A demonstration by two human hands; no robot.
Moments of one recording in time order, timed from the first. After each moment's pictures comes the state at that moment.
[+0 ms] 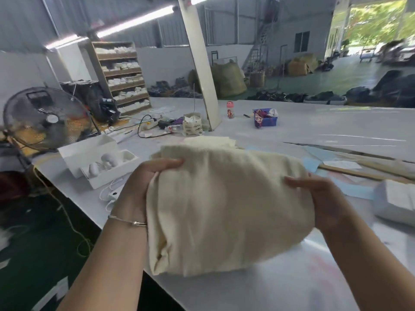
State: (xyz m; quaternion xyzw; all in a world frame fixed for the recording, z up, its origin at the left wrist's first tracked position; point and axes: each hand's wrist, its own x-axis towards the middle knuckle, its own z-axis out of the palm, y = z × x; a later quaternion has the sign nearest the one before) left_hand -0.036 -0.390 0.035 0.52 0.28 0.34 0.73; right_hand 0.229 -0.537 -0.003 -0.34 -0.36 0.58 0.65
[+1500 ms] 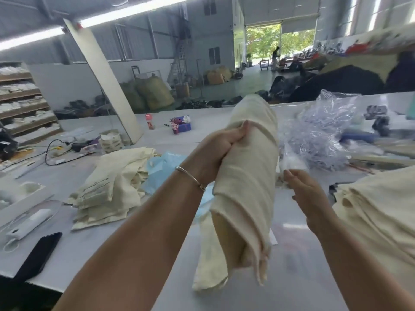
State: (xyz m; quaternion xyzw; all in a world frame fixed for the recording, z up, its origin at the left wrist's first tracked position) left_hand 0.204 -0.662 0.089 0.63 0.13 0.12 0.76; right_hand 0.329 -0.802 -0.040 -0.71 -0.18 0.10 0.67
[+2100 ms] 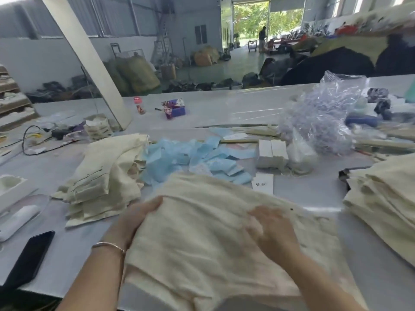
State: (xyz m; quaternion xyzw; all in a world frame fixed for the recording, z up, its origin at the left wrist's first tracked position) left_hand 0.072 -0.463 -0.077 0.59 0.41 0.10 0.69; right_hand 0.251 -0.726 -0.136 -0.90 -0.36 0.04 0.22
